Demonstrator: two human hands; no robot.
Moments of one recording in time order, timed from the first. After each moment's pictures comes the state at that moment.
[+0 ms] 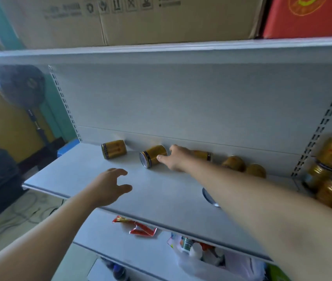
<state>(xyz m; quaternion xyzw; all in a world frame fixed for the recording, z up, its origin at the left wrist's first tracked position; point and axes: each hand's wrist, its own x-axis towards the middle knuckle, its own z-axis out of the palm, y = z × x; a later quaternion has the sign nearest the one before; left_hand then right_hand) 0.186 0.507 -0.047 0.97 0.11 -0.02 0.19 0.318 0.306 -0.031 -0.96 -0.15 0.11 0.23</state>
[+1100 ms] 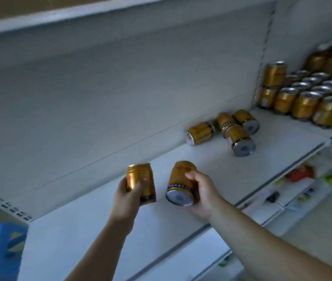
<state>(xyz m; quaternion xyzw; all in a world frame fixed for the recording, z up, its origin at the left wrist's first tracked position) 0.312 0.633 -0.091 0.70 -0.03 -0.15 0.69 0.240 0.462 -0.111 -0.32 0.26 -0.03 0.91</state>
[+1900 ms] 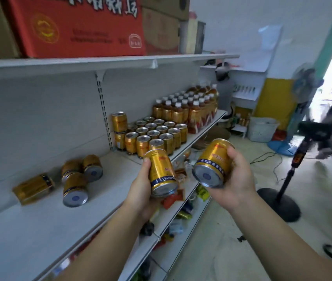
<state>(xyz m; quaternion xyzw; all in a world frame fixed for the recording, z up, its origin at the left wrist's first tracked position) 0.079 0.234 -0.020 0.43 -0.12 -0.53 0.72 -0.078 0.135 0.010 -0.22 0.28 -0.42 0.83</state>
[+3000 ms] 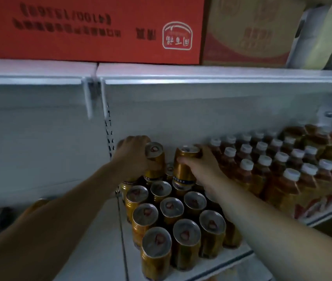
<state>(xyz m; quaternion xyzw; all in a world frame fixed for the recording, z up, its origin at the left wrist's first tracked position) 0.361 -0.029 0.034 0.93 -0.29 0.08 0.23 0.272 -0.208 0.005 -0.73 0.19 -0.20 0.62</state>
